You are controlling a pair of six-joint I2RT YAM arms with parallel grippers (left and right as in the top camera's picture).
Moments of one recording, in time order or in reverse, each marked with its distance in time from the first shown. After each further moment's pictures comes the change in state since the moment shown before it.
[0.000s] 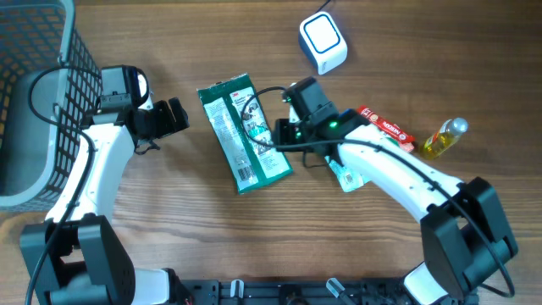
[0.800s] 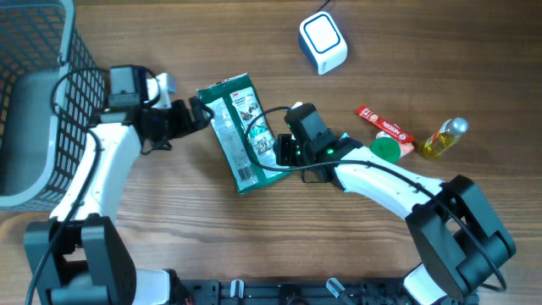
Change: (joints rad) left arm -0.058 0.001 -0.001 -0.009 0.312 -0.015; right arm 0.033 0.000 -0.237 0.303 0.102 0.078
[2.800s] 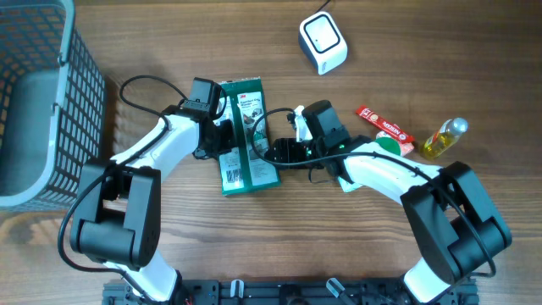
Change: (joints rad) left arm -0.283 0.240 -0.031 0.087 -0.260 -0.203; right arm -0.105 0.058 -0.052 0.109 -0.374 -0.103
